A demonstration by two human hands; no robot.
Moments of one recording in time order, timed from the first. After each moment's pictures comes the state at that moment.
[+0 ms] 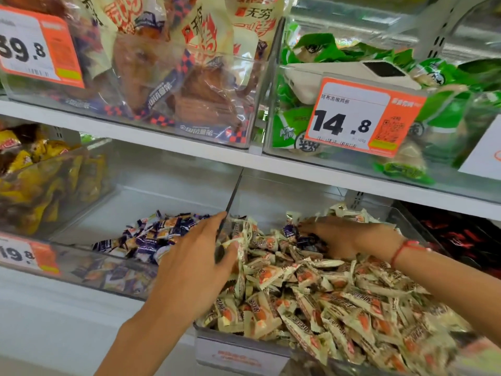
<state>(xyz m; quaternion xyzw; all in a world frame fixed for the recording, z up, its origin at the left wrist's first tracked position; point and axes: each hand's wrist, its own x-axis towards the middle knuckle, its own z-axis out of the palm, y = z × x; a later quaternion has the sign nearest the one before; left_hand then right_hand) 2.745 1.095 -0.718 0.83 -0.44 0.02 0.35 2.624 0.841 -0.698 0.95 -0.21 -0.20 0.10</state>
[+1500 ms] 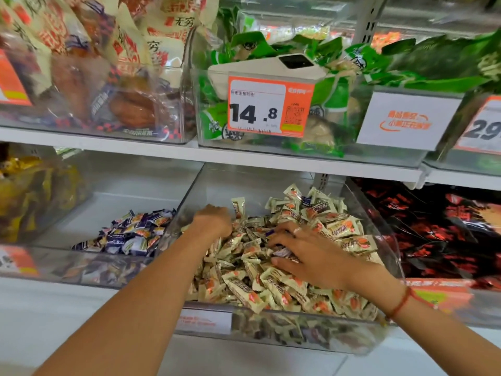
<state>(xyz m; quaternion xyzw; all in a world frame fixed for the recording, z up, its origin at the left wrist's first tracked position) 2.736 0.965 -0.713 0.87 -0.48 -0.10 -0.02 2.530 0.912 -0.711 0.98 -0.21 -0.02 -0.04</state>
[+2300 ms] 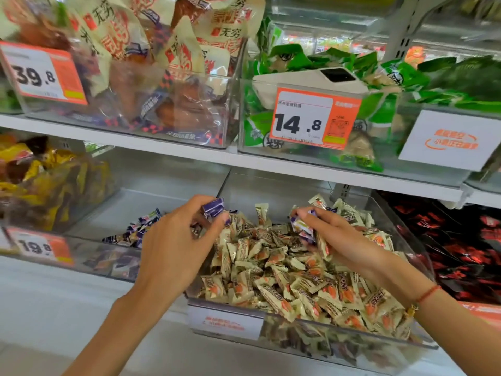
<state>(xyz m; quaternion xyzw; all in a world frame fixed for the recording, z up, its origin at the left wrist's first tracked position) 2.726 1.112 -0.696 0.77 -0.43 0.12 0.46 2.560 0.912 -0.686 0.76 -0.24 0.17 -0.58</state>
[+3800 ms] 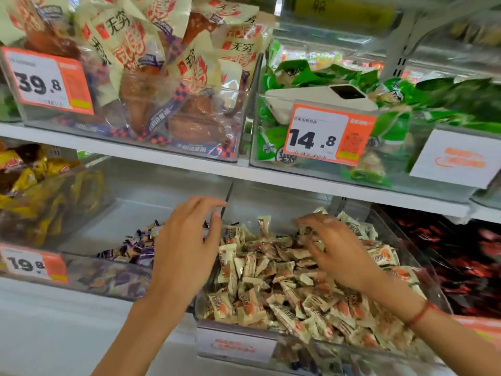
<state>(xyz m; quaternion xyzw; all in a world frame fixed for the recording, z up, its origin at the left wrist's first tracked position) 2.746 1.098 -0.695 0.75 -0.44 0.18 0.46 2.571 0.908 -0.696 0.95 -0.23 0.21 0.02</state>
